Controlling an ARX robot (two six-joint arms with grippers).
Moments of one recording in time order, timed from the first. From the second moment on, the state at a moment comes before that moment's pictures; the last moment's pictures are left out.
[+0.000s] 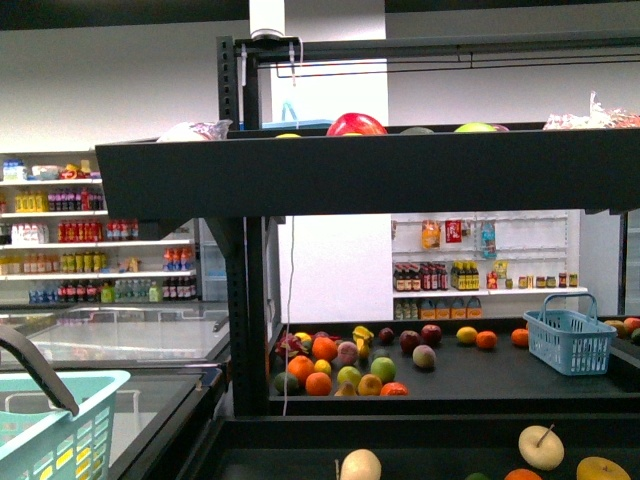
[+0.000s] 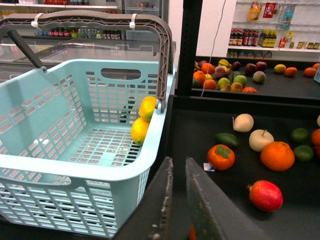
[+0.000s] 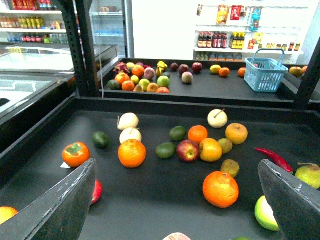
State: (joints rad) left arm 0.00 0.01 0.01 0.00 0.00 -0.01; right arm 0.00 0.00 0.02 0.00 0.00 -0.01
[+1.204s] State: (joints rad) left arm 0.00 0.01 0.01 0.00 0.00 -0.01; right arm 0.00 0.00 0.02 0.00 0.00 -0.01
